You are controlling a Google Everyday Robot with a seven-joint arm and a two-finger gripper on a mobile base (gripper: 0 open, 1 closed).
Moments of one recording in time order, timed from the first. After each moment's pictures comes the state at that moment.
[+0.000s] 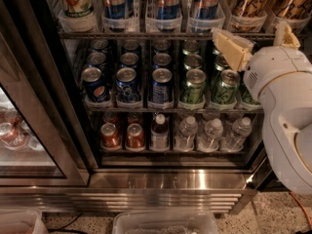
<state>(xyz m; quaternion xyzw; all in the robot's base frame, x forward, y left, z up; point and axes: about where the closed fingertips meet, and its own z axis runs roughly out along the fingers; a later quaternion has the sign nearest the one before) 0.538 -0.204 1.037 -0.05 0.64 0.00 0.77</state>
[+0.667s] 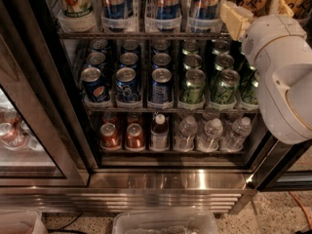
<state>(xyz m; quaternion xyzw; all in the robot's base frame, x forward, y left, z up) 0.601 -0.215 1.064 -0.05 0.63 -0.01 0.78</state>
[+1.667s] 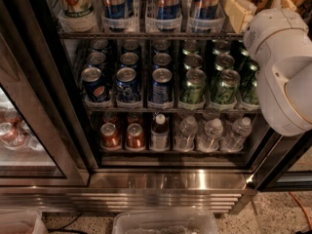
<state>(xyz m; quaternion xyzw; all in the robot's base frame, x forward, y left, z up) 0.612 -0.226 1.073 -0.03 0.62 -0.01 0.78</state>
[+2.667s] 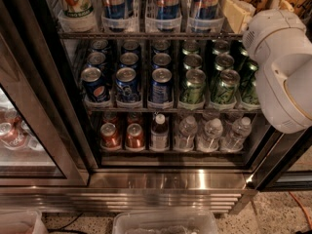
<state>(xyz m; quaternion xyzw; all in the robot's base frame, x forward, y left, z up) 0.619 -0.226 1.063 -0.02 0.64 -0.01 0.77</state>
